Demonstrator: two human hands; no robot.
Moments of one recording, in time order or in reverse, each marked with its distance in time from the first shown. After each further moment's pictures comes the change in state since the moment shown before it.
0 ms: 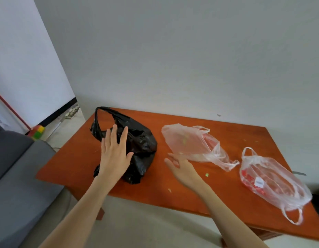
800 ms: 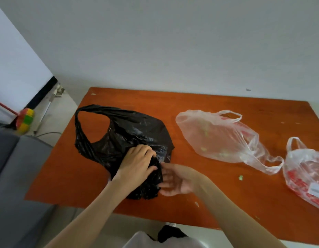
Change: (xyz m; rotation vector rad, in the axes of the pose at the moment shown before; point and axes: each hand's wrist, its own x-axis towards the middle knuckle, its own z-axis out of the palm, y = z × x) left_hand 0.103 -0.050 0.102 0.004 -0.296 0.495; right_hand 0.167 0.015 0.075 1.057 -0.540 0.884
